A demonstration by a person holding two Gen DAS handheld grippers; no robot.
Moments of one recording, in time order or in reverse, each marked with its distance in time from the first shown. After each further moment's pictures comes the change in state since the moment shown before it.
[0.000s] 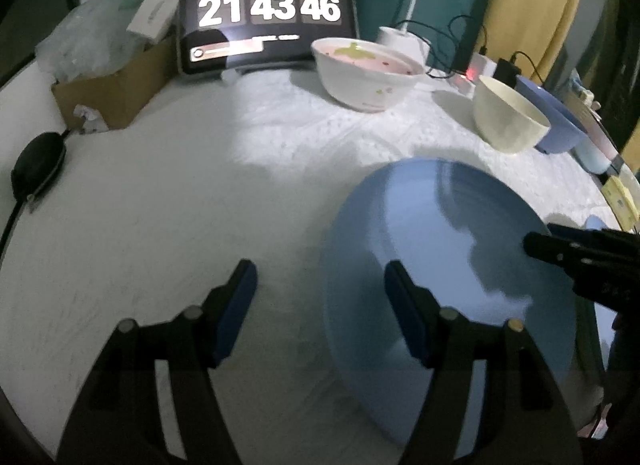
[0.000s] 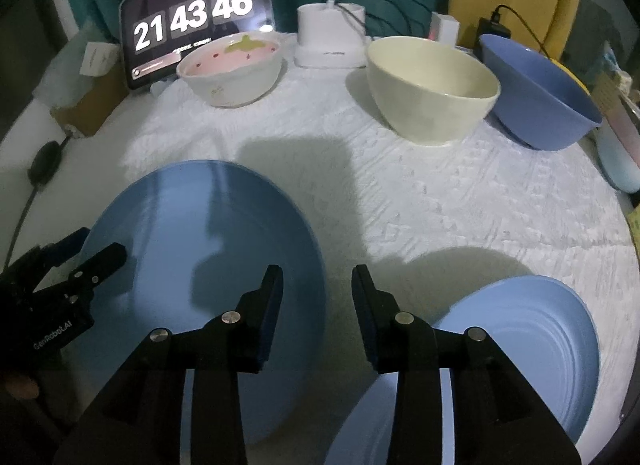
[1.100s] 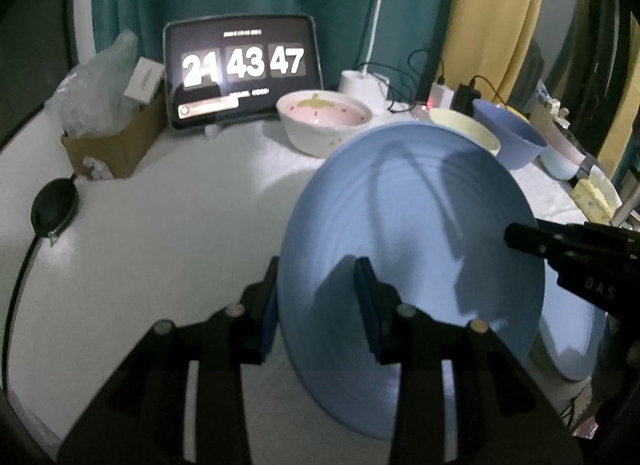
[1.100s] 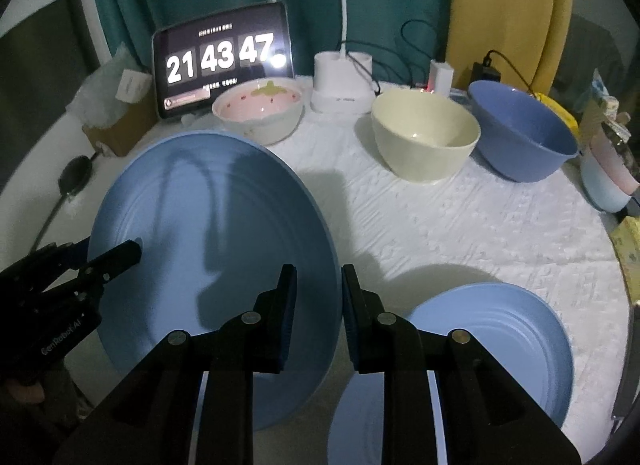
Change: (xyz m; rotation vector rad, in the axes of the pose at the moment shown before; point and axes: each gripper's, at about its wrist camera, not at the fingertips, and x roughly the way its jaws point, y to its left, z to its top) left arm -0.060 -0.025 0.011 0.064 -0.115 -0.040; right arm -0.060 0.002 -0.008 -0.008 -0.149 0.018
